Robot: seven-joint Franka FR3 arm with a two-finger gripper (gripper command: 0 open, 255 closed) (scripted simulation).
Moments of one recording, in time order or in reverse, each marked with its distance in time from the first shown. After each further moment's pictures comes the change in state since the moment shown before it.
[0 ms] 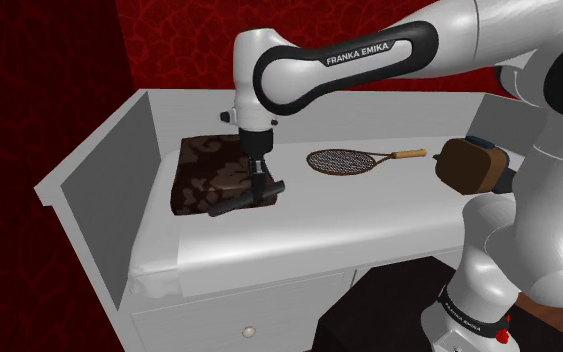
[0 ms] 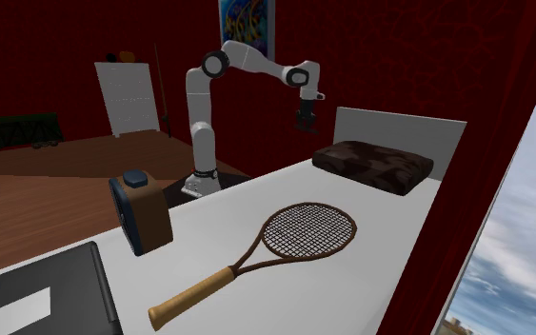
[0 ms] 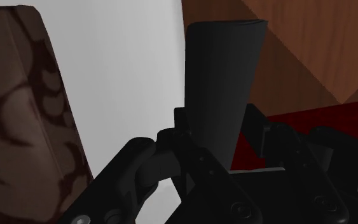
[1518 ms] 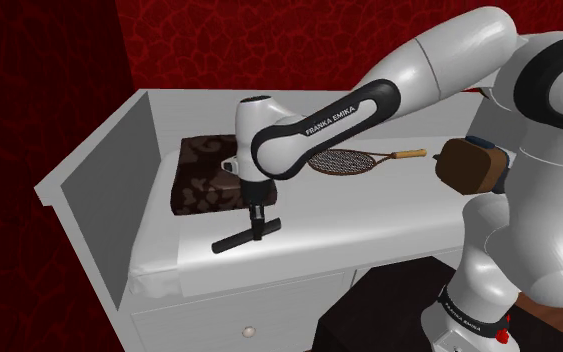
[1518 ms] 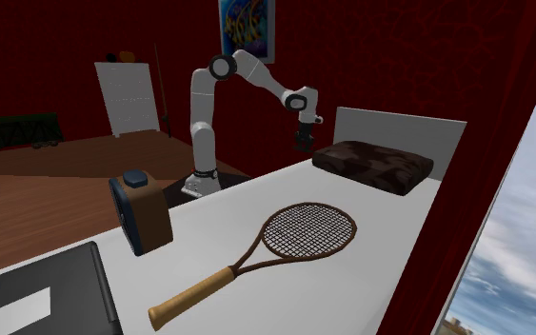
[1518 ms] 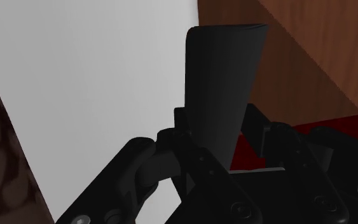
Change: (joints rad) arm -0.002 0.102 0.002 -0.194 0.031 0.292 -0.037
